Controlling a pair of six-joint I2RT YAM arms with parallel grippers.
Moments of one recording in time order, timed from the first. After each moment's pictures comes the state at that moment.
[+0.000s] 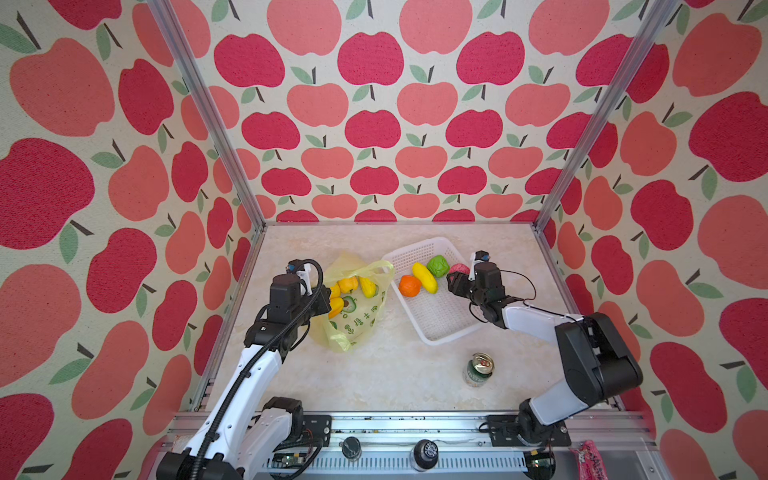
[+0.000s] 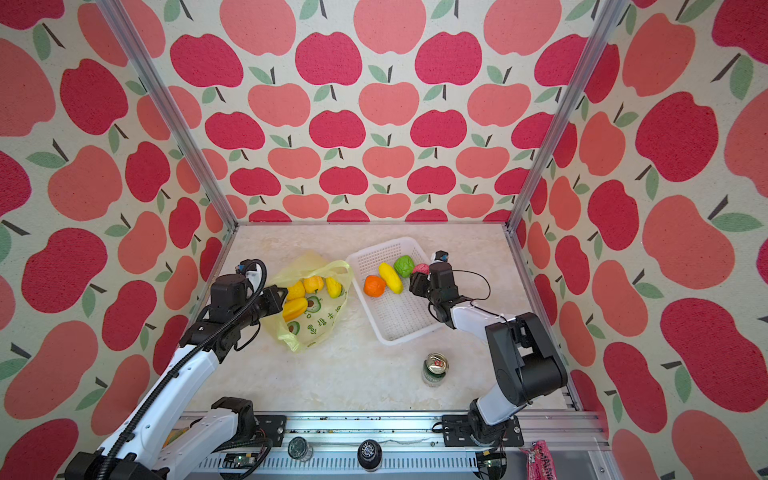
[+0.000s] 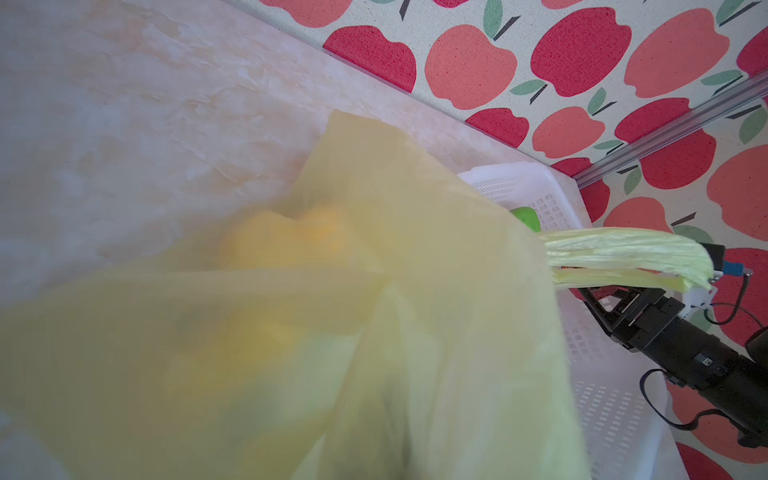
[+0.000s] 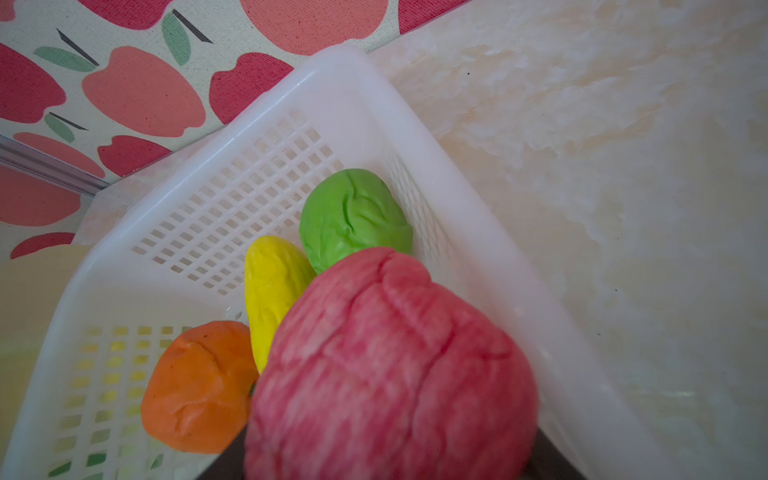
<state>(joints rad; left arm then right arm) -0.15 0.91 0.71 -0.36 0.22 -0.41 0.42 1.57 0.77 0.21 0.01 0.53</state>
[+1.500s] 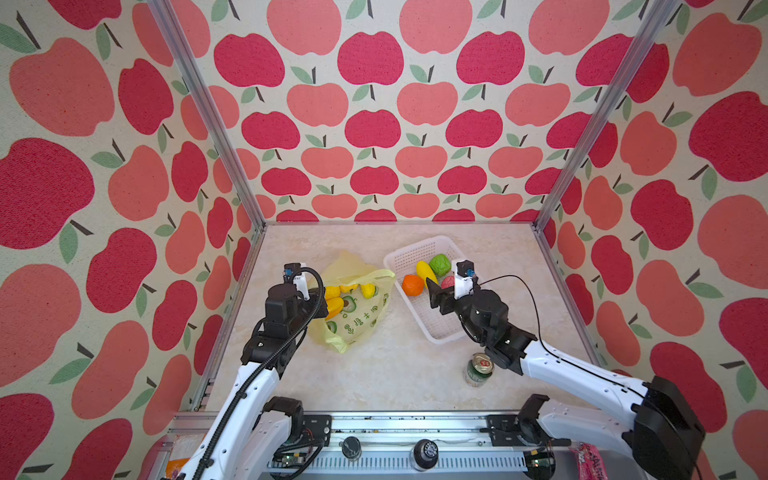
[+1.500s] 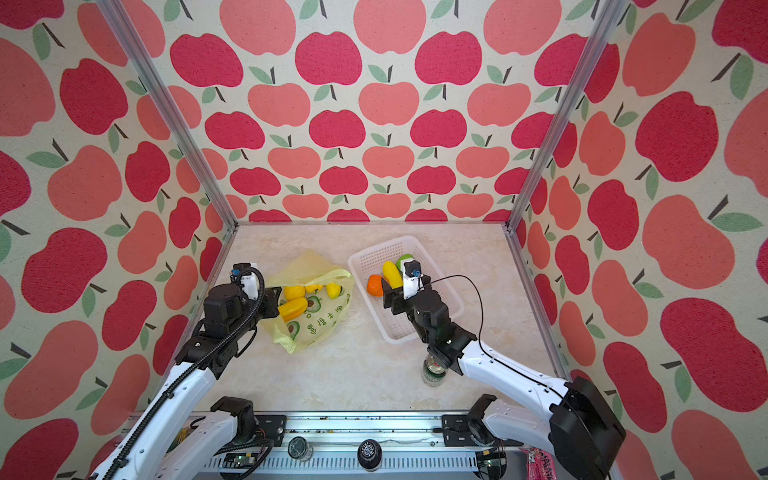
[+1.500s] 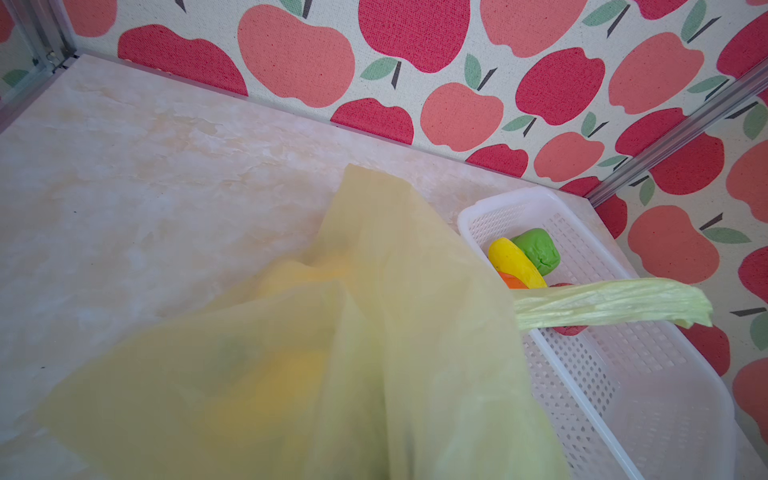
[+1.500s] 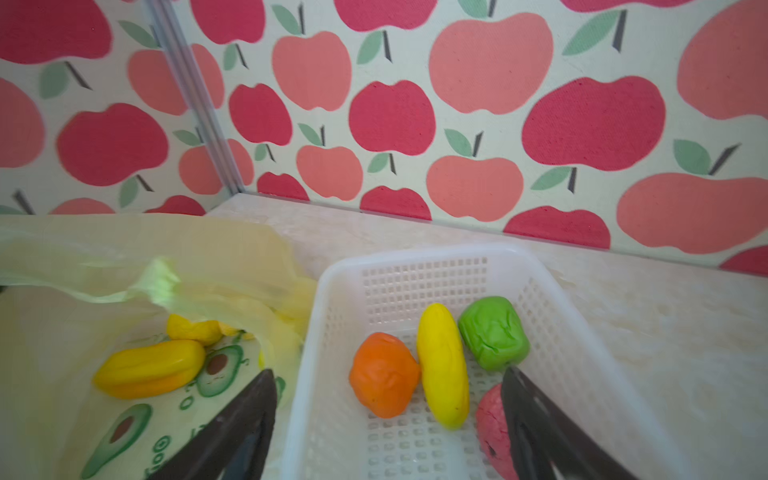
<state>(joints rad) -0.18 0.80 0.62 -0.26 0.13 -0.34 0.93 1.08 0.61 0.39 0.34 0.06</state>
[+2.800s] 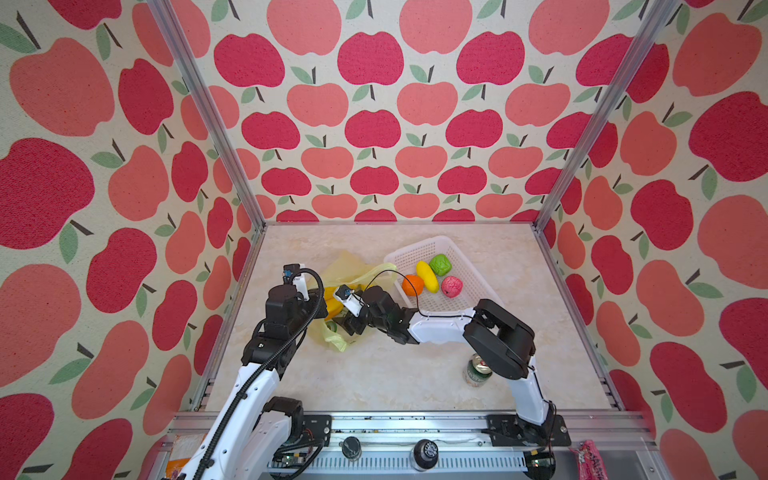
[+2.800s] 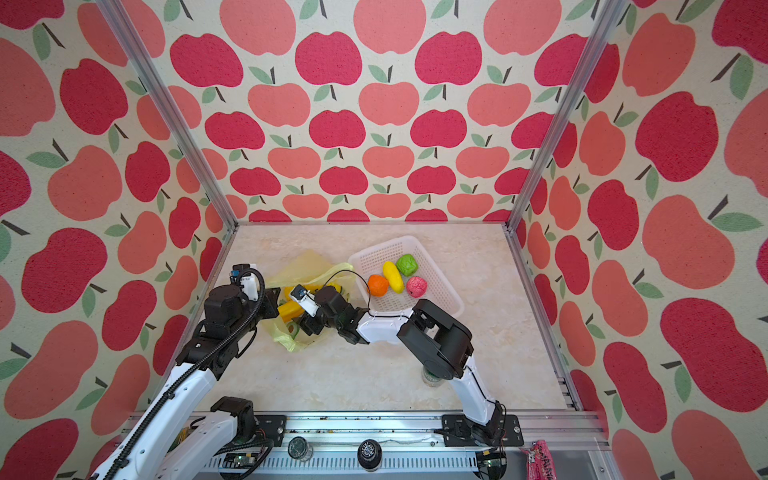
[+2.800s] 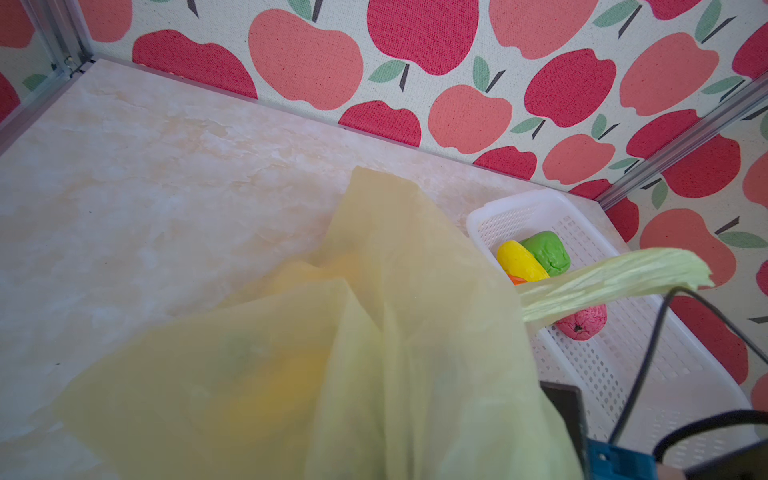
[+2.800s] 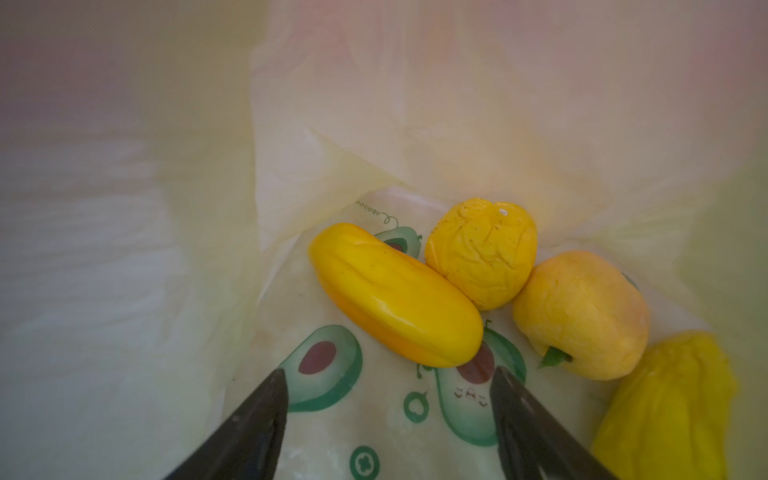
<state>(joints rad) -0.18 0.78 0.61 -0.25 0.11 -0.34 1.10 2.12 1.32 0.36 -0.11 -0.08</state>
